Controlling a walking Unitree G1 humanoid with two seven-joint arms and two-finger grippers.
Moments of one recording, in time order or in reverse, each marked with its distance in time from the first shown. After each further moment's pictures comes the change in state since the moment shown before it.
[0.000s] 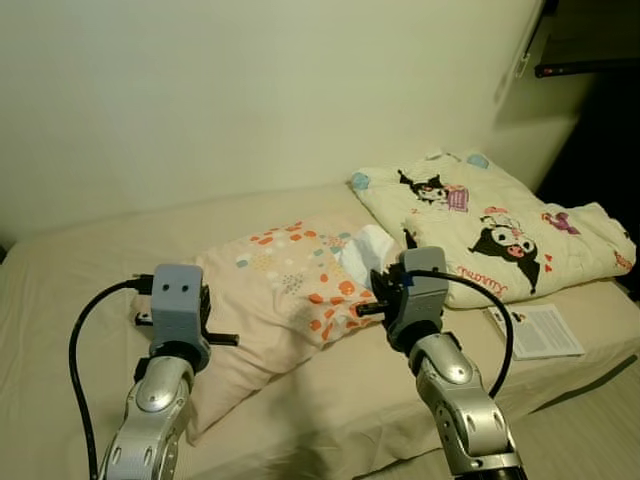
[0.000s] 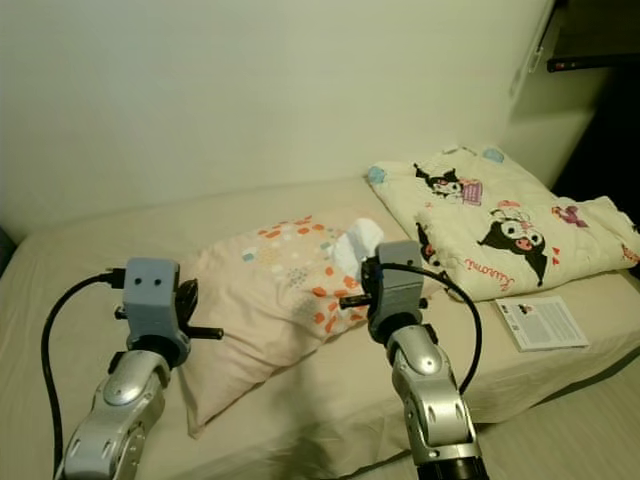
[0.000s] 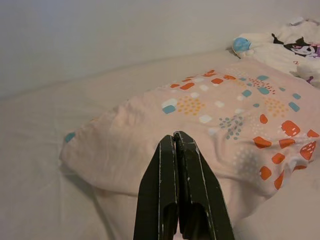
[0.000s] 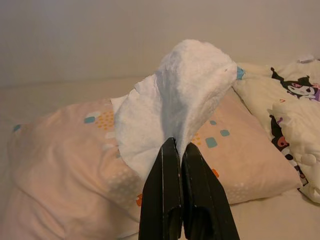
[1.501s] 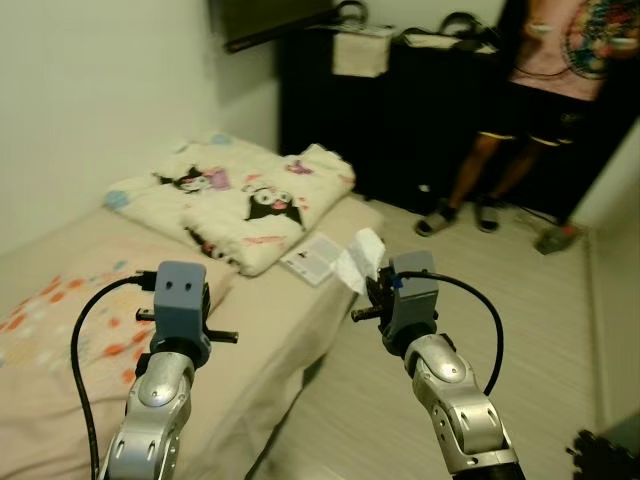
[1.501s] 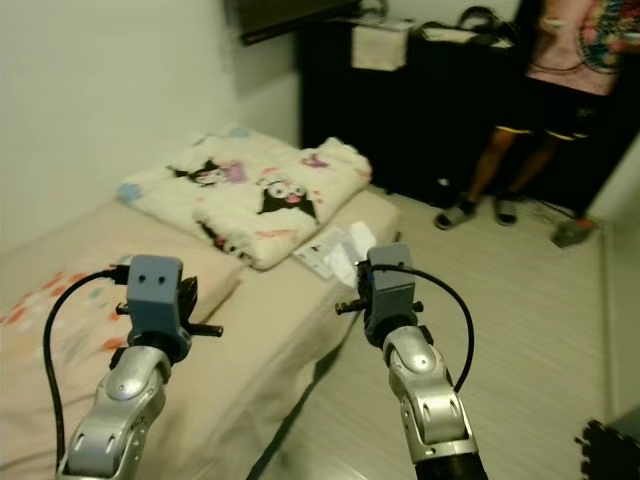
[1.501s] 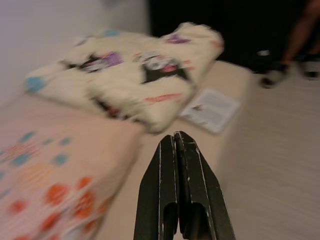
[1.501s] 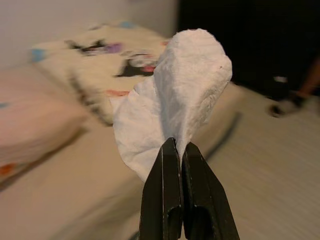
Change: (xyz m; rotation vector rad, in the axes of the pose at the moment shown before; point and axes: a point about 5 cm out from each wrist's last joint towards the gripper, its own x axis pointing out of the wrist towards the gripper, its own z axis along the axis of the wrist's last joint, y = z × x) left arm 0.006 -0.004 0.002 0.032 -0.015 -0.021; right arm 0.002 0.000 -0.007 -0.026 0.059 -0.016
